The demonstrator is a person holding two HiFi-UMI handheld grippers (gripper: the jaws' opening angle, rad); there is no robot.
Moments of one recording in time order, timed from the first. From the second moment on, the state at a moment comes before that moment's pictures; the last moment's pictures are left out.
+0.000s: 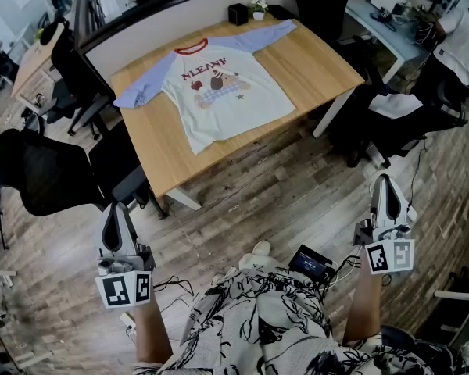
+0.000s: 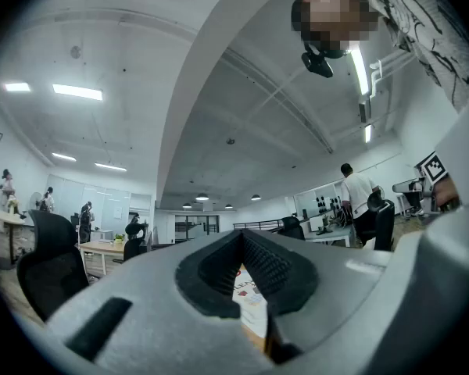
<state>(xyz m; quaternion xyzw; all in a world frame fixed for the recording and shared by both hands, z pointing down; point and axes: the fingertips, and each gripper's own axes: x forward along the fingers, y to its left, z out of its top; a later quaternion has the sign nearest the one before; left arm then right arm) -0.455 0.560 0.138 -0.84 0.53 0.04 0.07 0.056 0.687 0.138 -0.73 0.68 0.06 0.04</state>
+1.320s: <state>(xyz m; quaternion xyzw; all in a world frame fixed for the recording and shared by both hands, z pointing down) -0.450 0.558 0.139 -0.84 0.55 0.03 0.05 0.044 0.686 0.139 -0.71 0.70 0.04 0.08</state>
